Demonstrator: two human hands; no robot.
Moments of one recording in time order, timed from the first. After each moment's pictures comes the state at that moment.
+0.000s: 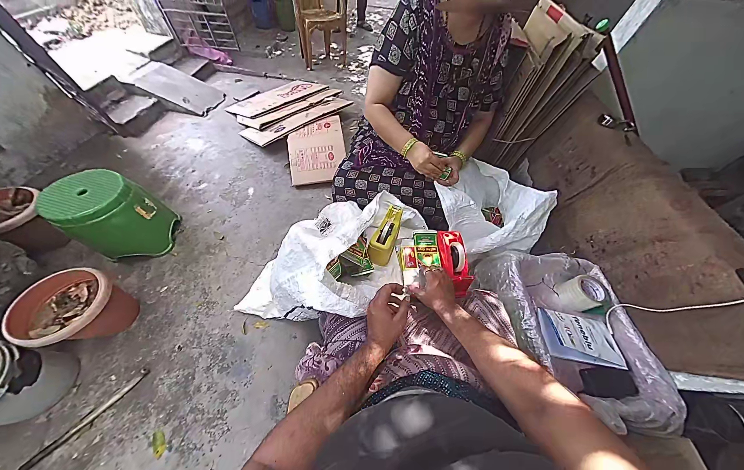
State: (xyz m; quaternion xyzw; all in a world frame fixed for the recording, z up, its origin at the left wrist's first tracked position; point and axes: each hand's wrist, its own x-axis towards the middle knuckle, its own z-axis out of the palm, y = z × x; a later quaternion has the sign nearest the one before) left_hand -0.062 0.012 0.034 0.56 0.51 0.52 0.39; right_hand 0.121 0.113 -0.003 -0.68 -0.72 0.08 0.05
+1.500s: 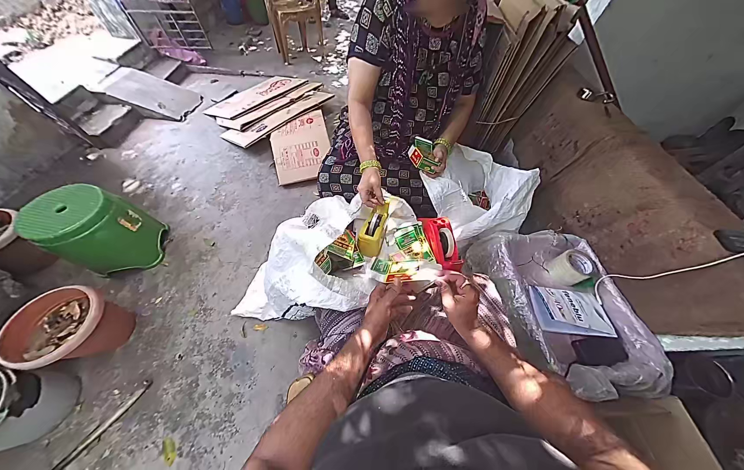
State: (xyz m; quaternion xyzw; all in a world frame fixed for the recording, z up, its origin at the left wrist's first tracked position) left_hand -0.059 0.010 0.047 0.32 0.39 0.46 0.73; right_hand 0.150 0.020 0.028 -0.48 -0.66 0.12 0.57
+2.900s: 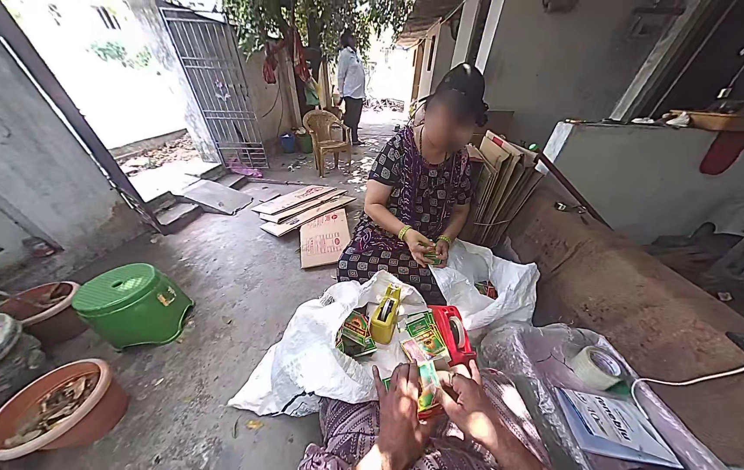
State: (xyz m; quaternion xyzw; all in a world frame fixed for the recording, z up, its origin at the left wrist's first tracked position) left_hand -0.043 -0.015 0.048 0.76 0.57 0.31 0.06; right_hand 0.132 -0.005 0.108 -0.58 -0.76 0.18 0.25
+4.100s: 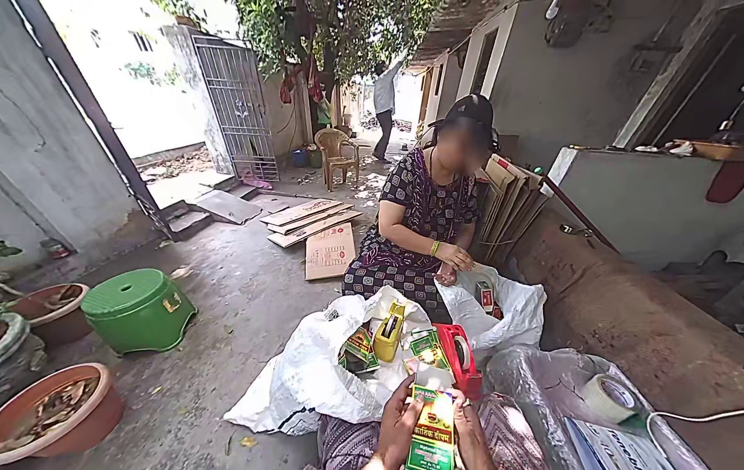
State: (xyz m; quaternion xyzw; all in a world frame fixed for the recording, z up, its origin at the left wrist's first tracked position) left_hand -0.056 0.000 0.057 0.45 0.35 0.54 0.62; right_hand 0.113 -0.015 0.055 -0.51 -0.54 0.37 0.56
